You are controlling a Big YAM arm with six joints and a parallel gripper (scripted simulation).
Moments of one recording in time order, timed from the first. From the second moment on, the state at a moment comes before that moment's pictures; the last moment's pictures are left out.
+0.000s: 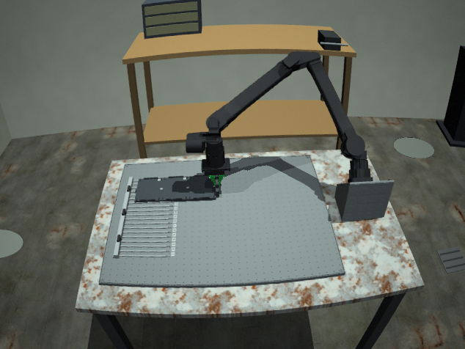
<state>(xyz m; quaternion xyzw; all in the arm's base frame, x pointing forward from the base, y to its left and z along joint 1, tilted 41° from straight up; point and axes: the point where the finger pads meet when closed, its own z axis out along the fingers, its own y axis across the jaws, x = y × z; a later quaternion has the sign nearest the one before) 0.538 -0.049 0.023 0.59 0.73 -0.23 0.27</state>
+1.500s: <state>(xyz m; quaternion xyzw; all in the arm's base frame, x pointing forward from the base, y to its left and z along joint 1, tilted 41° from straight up) 0.564 -0.044 0.023 0.59 0.73 -0.24 0.26</state>
